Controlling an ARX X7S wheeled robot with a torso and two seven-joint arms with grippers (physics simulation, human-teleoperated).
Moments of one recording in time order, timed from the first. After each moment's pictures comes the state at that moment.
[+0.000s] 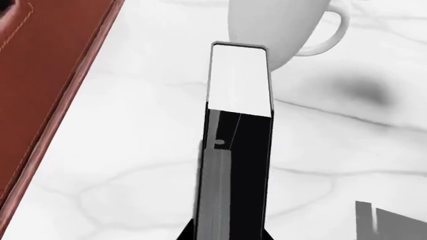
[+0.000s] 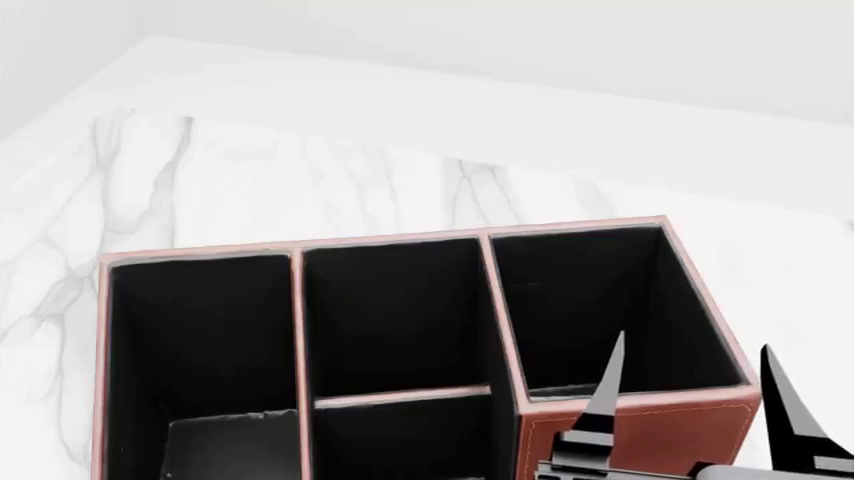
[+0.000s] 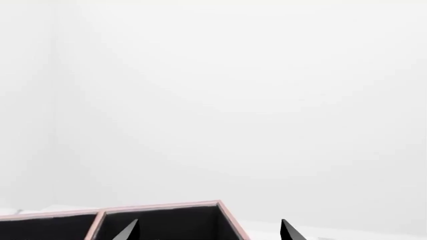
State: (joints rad) left arm -0.38 -0.71 0.80 0.73 -0.66 -1.07 0.34; right arm 0.04 0.29 -0.04 -0.38 0.21 0.08 0.24
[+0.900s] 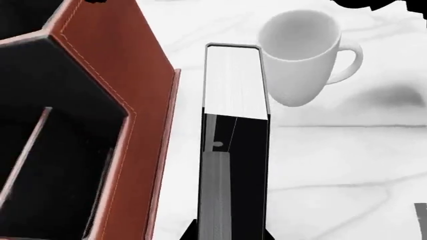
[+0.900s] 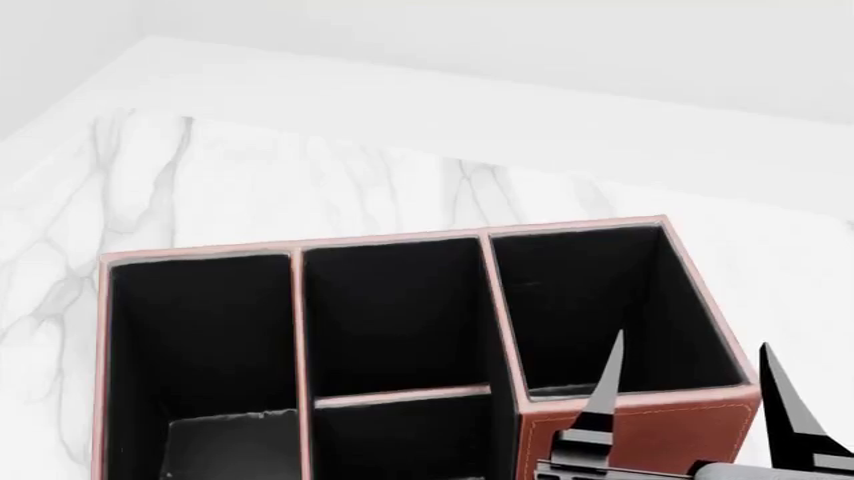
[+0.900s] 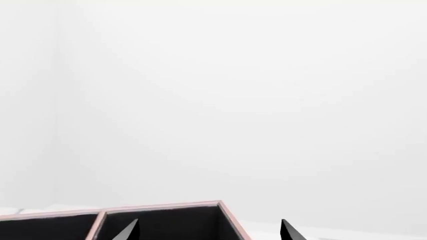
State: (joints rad) left arm -0.64 -0.80 0.73 0.92 -0.71 -1.11 0.37; right arm 0.04 0.31 -0.06 -0.38 0.23 0.09 0.26
